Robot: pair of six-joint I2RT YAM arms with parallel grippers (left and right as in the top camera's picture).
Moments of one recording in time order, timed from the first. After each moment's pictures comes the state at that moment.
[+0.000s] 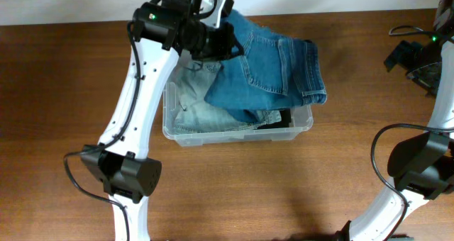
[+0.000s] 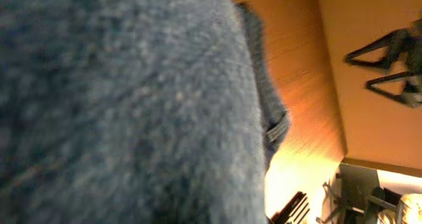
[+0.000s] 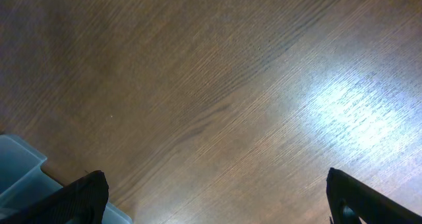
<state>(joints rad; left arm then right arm) -0.37 2.14 2.44 -1.29 0.57 -0.31 -0.40 2.07 2.22 -1.55 0.07 0.39</state>
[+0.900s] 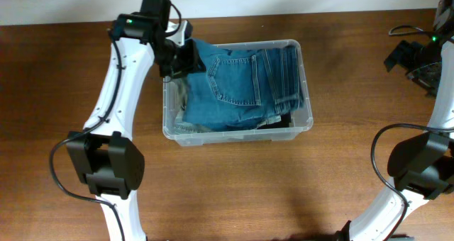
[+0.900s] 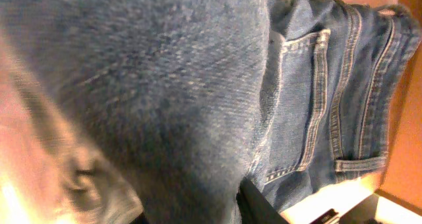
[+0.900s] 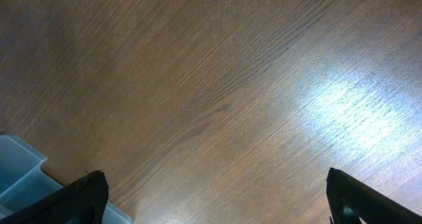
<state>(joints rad) -0.19 2.13 2.14 -1.27 0.49 -0.30 -0.40 2.07 2.22 -1.55 0.07 0.39</state>
